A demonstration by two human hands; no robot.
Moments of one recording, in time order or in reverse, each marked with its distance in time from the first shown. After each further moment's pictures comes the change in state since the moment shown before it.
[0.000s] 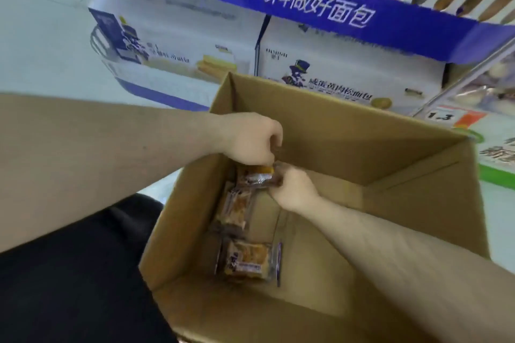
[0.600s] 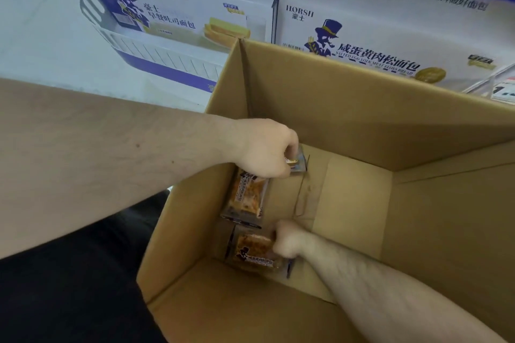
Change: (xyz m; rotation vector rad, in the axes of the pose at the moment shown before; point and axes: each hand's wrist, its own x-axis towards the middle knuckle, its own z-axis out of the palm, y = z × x) left_hand 0.023 -0.014 0.028 -0.092 -0.187 -0.039; right_hand 0.002 0.047 0.134 -0.205 -0.664 0.151
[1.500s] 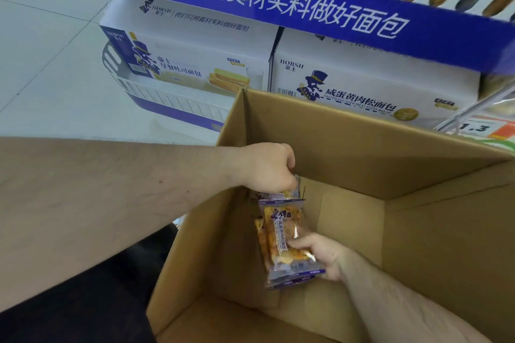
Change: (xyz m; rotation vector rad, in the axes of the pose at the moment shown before) left_hand -0.011 0.006 -0.015 -0.266 0.081 -0.099; right_hand -0.058 0.032 -0.055 1.373 -0.220 -0.034
